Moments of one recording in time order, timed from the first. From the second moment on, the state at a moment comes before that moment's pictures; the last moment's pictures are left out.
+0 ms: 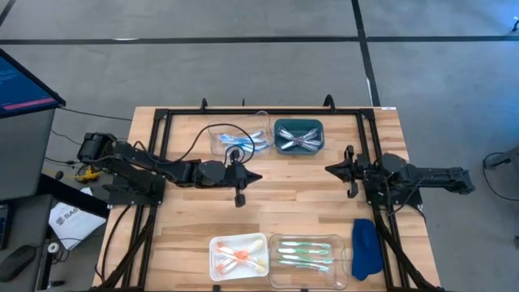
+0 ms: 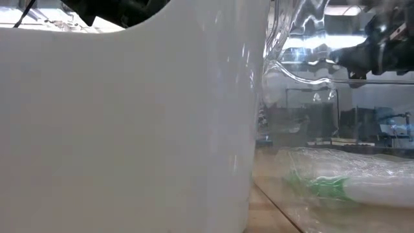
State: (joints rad) left arm -0.14 1.44 0.76 0.38 -0.32 -0.01; right arm -0.02 0.01 0.01 0.03 0.08 0.16
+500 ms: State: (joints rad) left arm -0.15 1.34 0.75 0.30 -0.31 0.00; right arm -0.02 0.01 0.01 0.03 0.08 0.16
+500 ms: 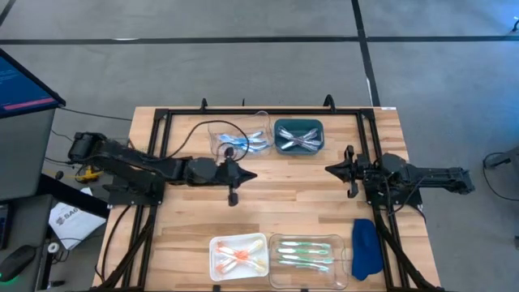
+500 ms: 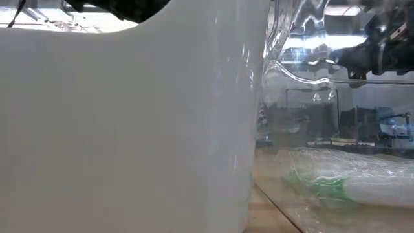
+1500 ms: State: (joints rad) left arm -0.15 0.58 0.16 0.37 -0.32 -0.08; right arm -0.02 0.01 0.01 0.03 0.08 0.16
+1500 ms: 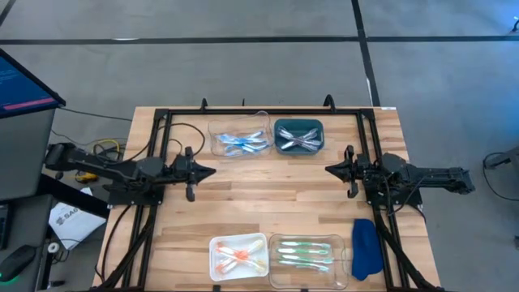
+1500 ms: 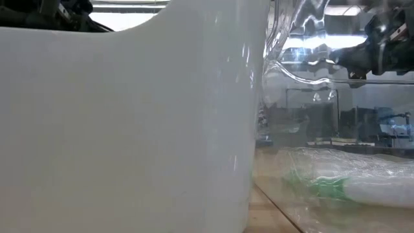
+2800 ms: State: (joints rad) left arm -0.15 0.20 0.01 0.26 -0.33 0.07; right arm -0.02 0.01 0.00 0.03 0.08 0.16
